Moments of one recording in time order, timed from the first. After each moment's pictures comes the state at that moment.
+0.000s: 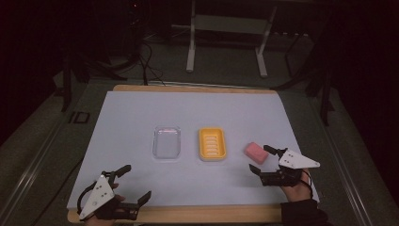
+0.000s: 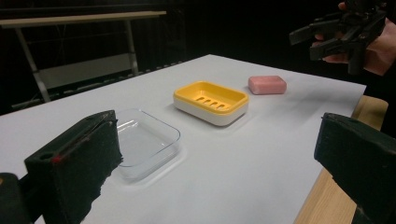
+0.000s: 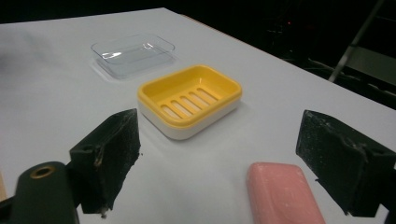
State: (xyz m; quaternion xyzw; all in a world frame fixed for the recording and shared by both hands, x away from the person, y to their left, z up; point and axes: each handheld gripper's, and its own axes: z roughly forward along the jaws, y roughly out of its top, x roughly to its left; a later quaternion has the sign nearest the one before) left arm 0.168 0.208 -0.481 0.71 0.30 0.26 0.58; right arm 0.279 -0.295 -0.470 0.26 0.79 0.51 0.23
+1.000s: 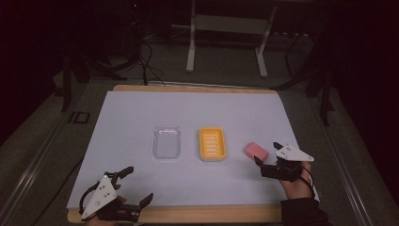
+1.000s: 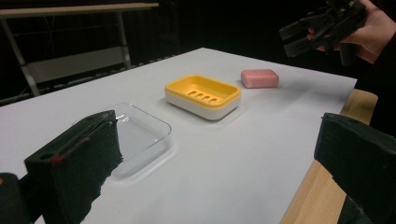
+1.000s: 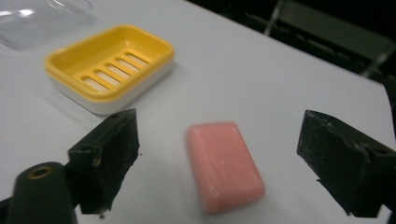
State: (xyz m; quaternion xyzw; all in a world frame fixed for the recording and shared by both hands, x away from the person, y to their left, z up) left arm 0.167 0.203 -0.481 0.72 0.29 0.24 0.58; right arm 0.290 -0.293 -0.470 0.36 0.78 0.40 0.30
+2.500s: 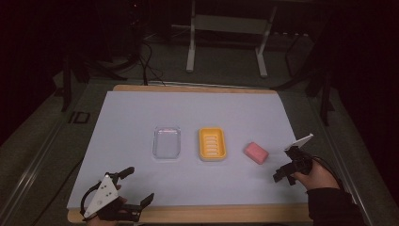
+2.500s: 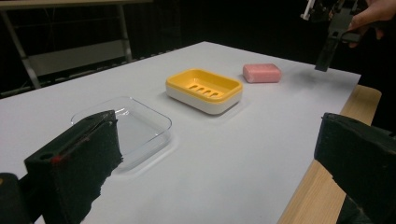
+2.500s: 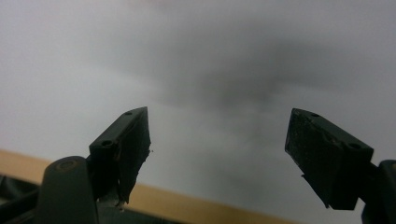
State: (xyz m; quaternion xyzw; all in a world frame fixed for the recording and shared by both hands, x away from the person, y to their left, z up) left arm 0.167 0.202 -0.482 0.73 0.30 0.24 0.57; right arm 0.326 -0.336 -0.468 0.63 0.77 0.06 -0.04
